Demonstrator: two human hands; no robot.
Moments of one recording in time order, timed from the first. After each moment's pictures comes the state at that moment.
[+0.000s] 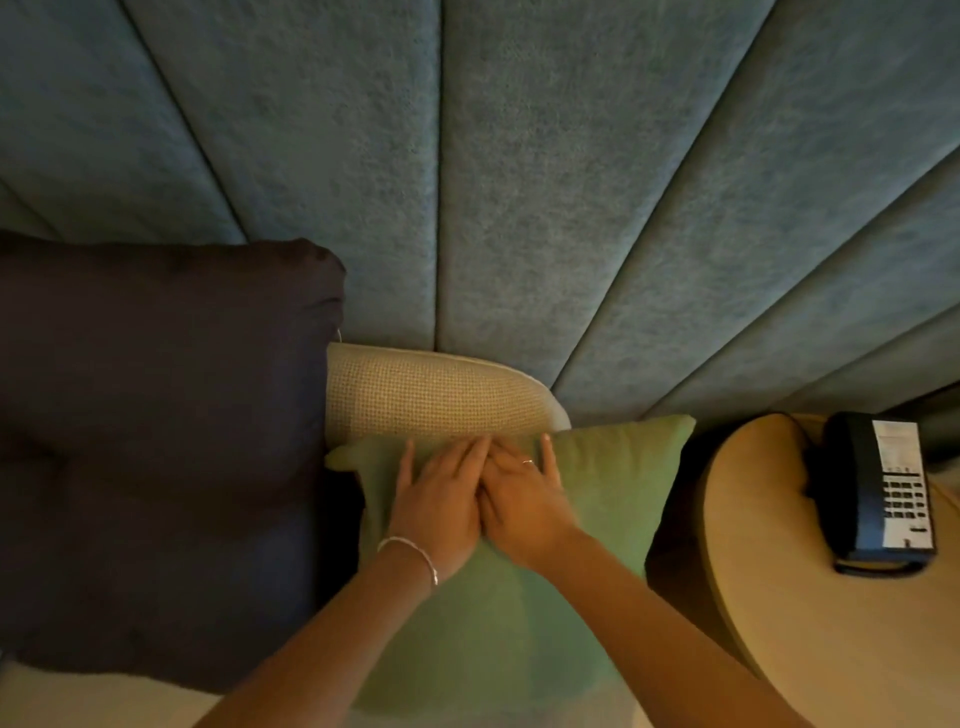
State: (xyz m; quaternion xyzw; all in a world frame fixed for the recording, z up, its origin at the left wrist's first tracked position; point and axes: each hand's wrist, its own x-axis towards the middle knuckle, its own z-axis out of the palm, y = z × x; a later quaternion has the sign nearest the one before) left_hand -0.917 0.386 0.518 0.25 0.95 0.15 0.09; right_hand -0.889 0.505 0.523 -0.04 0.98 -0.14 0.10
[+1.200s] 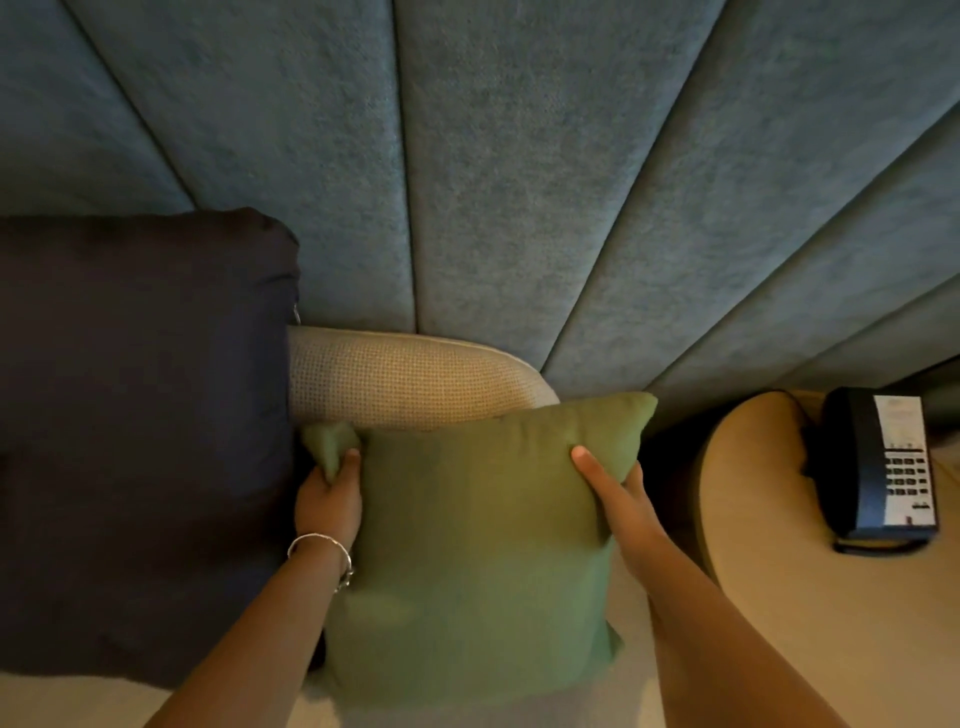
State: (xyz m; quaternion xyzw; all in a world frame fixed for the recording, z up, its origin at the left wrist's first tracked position) left_hand -0.940 0.337 0.467 -0.28 0.77 0.56 0.12; right_hand -0.845 0.595 0.487 0.40 0.67 -0.63 0.02
